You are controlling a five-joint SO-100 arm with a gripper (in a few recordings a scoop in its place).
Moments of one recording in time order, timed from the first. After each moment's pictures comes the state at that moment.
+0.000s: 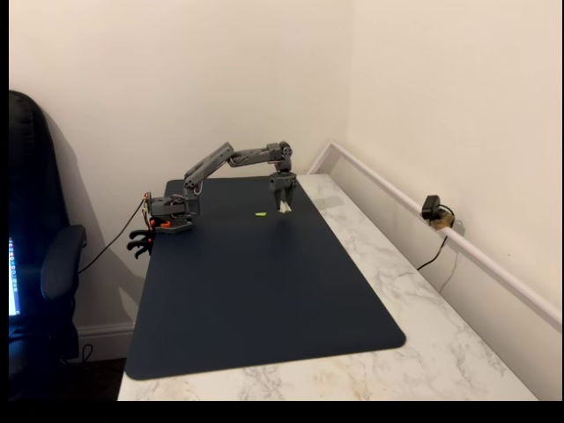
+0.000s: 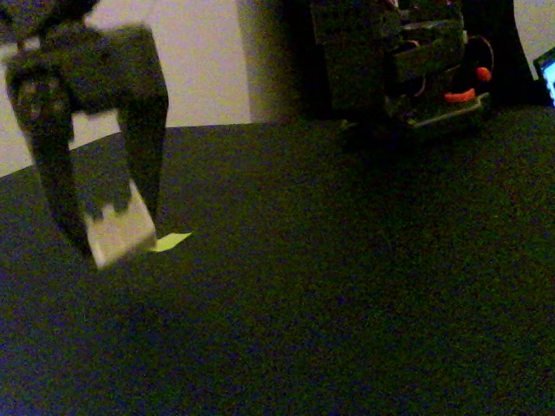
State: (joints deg) arm 0.2 39.8 31.8 97.6 25.5
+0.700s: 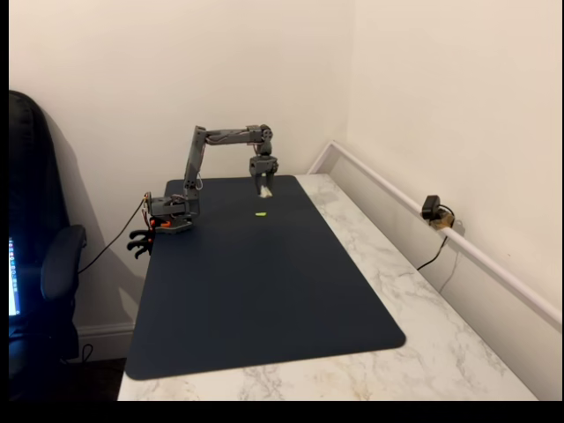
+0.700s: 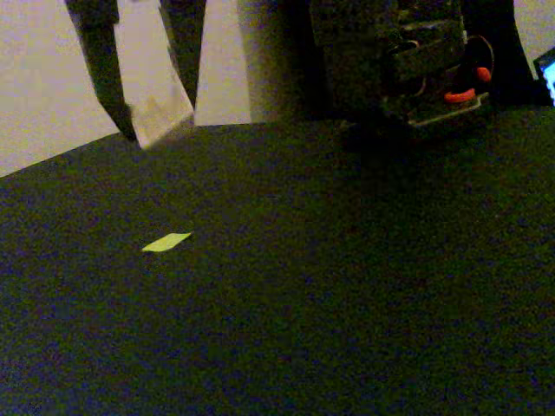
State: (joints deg) arm 3.4 74.4 77.9 89.3 29.0
